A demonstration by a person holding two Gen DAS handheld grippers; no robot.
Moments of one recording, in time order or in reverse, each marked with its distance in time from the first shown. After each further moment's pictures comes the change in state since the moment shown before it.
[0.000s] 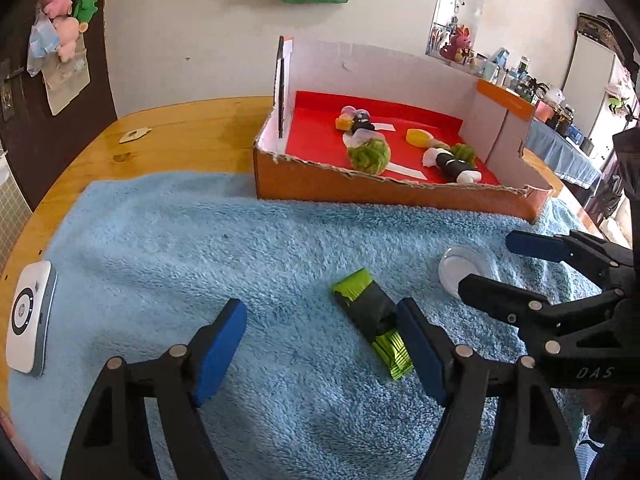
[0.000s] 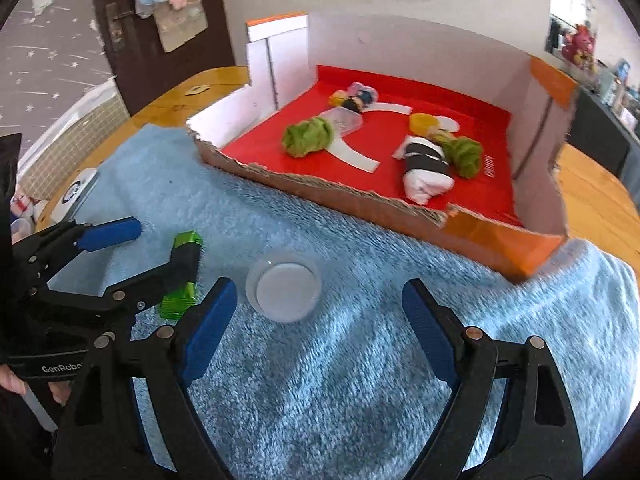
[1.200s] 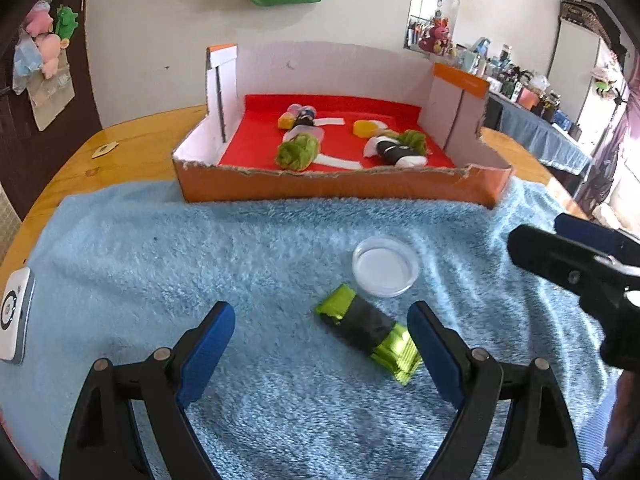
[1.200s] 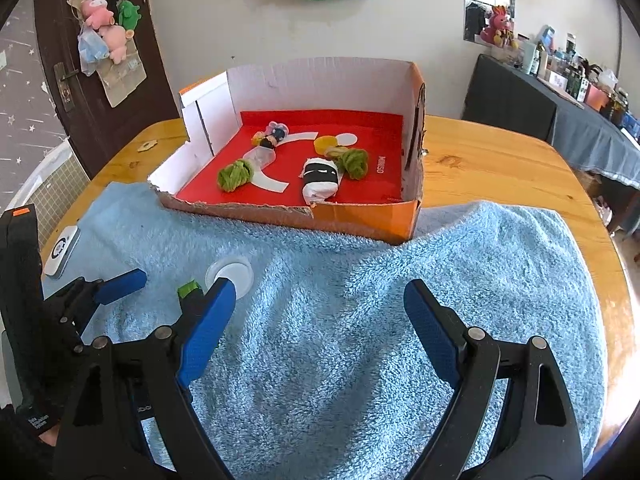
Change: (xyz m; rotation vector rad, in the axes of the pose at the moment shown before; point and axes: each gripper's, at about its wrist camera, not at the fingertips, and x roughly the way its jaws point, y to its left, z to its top) left arm 0.002 -0.057 -0.004 0.050 0.002 -0.005; right arm -0.072 -0.029 -0.021 0.211 -0.093 -0.164
